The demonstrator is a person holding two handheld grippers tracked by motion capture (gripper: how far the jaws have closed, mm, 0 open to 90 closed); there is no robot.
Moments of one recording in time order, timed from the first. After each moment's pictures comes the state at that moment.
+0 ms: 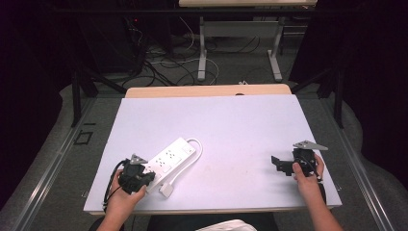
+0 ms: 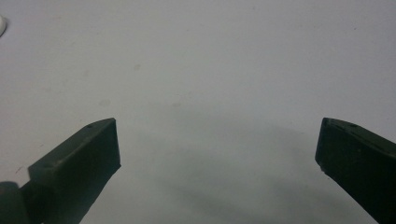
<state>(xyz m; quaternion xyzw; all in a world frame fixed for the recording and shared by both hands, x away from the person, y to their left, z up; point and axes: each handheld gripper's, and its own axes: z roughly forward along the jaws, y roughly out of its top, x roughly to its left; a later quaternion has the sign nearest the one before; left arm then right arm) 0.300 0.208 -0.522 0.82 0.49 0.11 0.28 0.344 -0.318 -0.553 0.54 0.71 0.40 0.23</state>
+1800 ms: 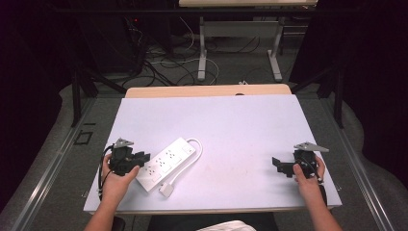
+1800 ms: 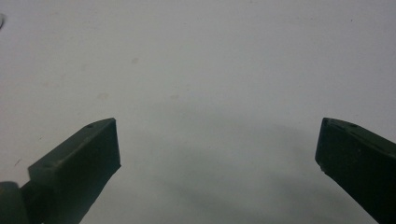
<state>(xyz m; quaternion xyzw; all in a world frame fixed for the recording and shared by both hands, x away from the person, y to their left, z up) 0.345 0.244 -0.515 0.75 0.53 0.14 0.37 0.339 -0.319 -0.555 0.54 0.71 0.39 0.22</state>
